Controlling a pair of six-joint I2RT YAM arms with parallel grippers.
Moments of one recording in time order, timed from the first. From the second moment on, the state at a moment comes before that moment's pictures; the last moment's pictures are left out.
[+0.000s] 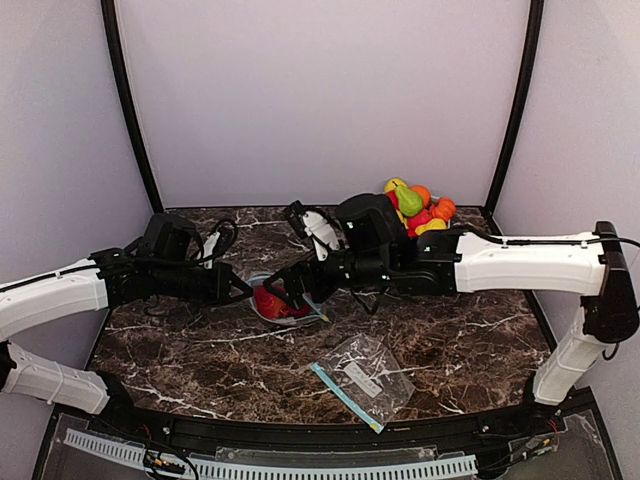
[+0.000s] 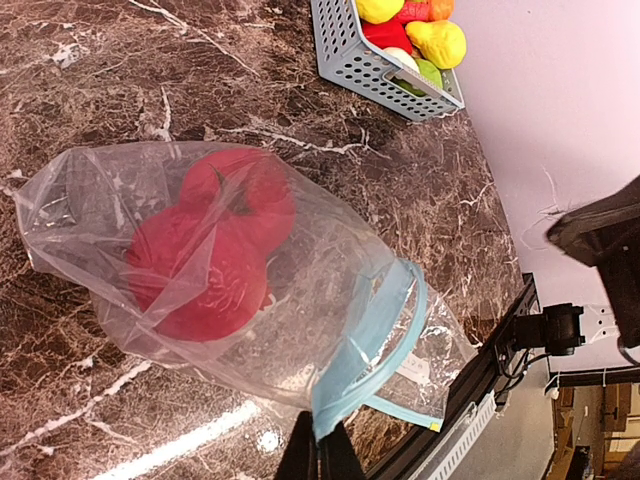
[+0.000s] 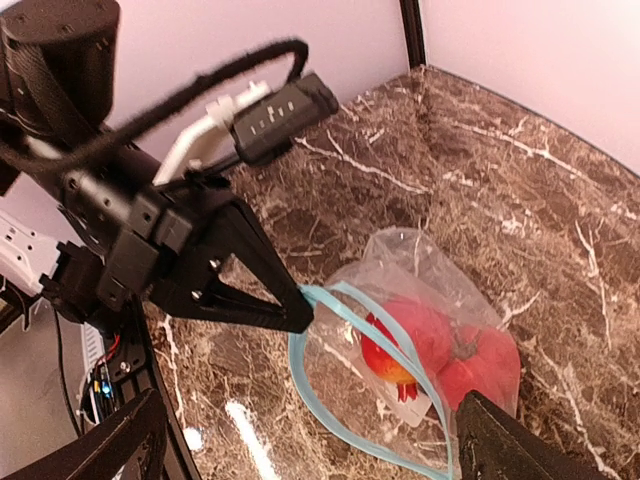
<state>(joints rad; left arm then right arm) -0.68 1.13 0.81 -0.36 0.29 -0.65 1.14 1.65 1.33 -0.14 -0.04 0.28</state>
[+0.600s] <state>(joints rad) -0.68 1.12 0.80 -0.37 0.29 -0.65 1.00 1.70 1.34 -0.27 0.05 0.30</state>
